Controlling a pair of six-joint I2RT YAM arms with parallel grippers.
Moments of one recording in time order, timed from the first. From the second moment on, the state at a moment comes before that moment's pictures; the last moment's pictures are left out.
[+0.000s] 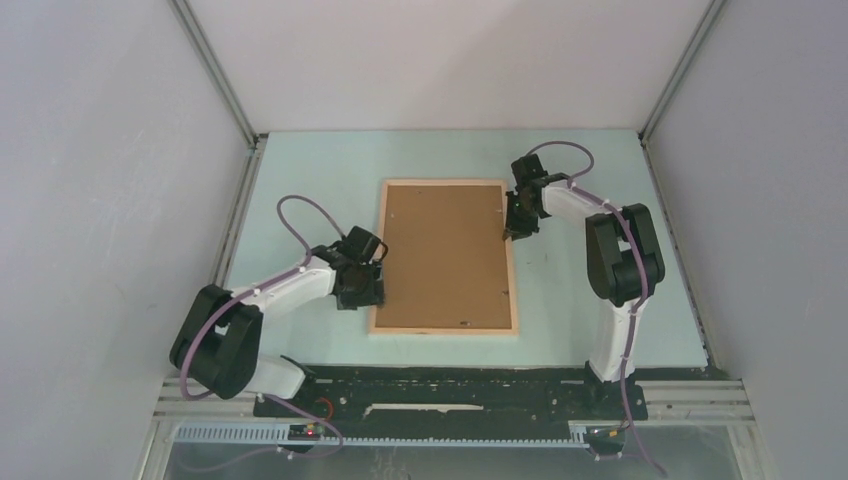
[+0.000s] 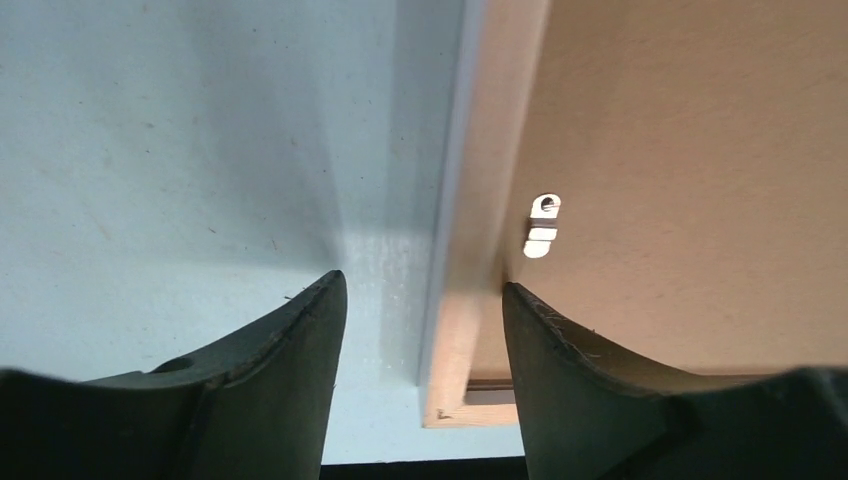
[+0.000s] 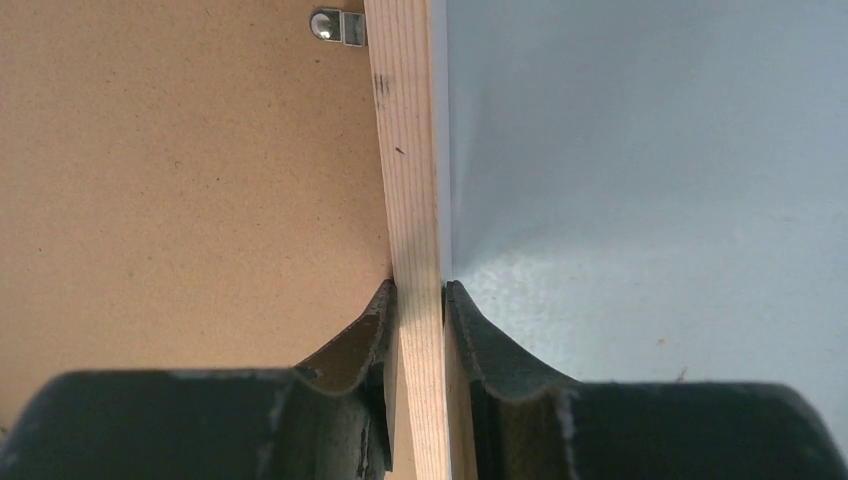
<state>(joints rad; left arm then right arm) -0.51 1.38 0.74 -0.61 -0.10 -0.59 0.29 2.00 1.41 -0.59 -0.07 0.40</state>
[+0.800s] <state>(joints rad) -0.53 1.50 0.84 -0.59 -0.07 -0.58 0.27 1.99 1.41 -0.59 -0.06 0.38</state>
